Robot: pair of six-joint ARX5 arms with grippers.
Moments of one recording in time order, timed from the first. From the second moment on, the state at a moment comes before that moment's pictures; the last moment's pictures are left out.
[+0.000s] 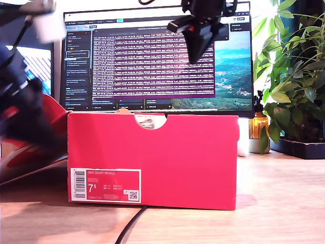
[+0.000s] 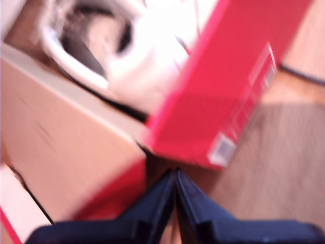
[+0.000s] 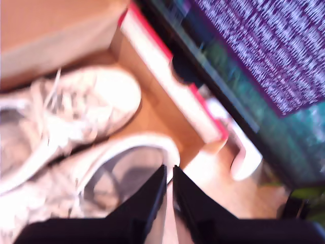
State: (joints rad) left arm -0.75 1.04 0.49 -0.25 -0.20 0.58; right arm 0.62 1.70 1.62 -0.73 0.32 -0.38
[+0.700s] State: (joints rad) left arm -0.84 0.83 0.63 -0.45 -0.21 0.41; right arm 0.32 1.70 1.62 -1.05 0.06 -0.16
